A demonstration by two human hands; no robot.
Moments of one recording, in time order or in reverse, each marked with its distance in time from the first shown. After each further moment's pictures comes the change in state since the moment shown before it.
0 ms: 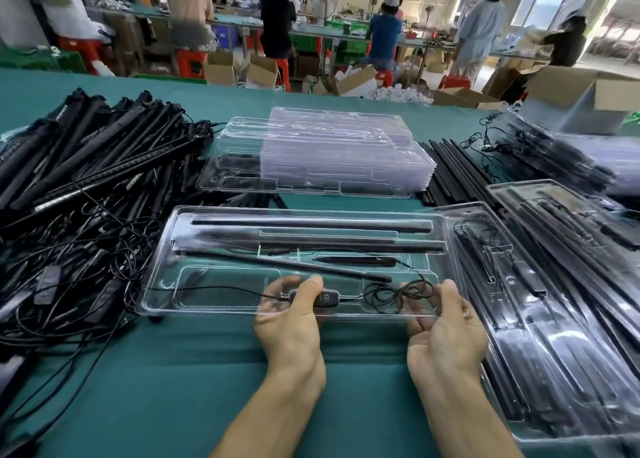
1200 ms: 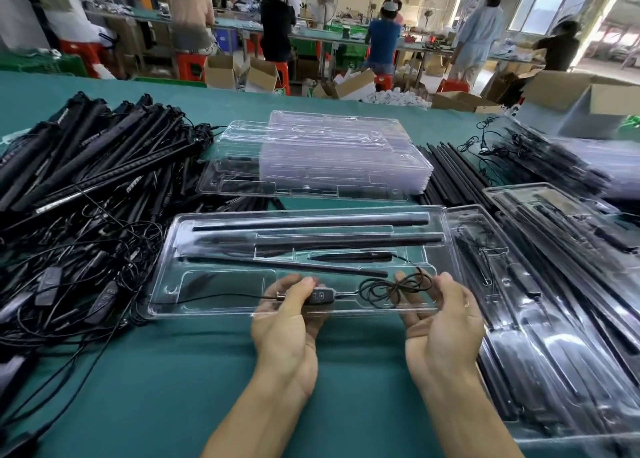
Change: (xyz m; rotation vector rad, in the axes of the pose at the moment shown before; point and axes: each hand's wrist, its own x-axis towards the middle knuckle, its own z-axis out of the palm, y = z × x) left_hand -0.004 0.016 -0.002 -0.073 -0.090 -0.156; right_hand 0.001 -0.006 0.003 0.055 -0.181 -0.061
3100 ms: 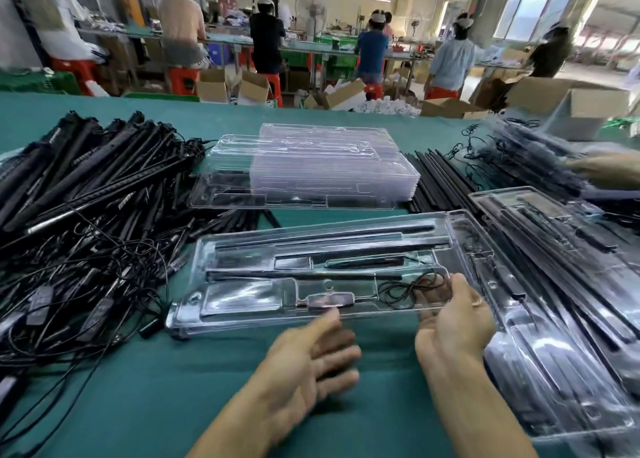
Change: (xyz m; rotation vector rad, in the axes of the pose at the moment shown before) left_hand -0.029 0.015 -0.012 0.511 -0.348 -0.457; right_hand 0.031 -0.016 -0.002 -0.038 0.282 -0.083
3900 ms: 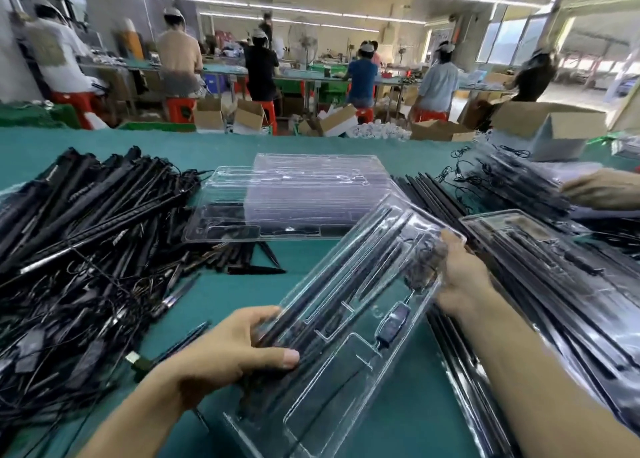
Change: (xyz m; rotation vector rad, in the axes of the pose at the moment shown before) left_hand 0.018 0.075 -0.065 0.772 -0.200 0.217; right_hand 0.059 -0.057 0.056 -0.415 -0.347 0.149
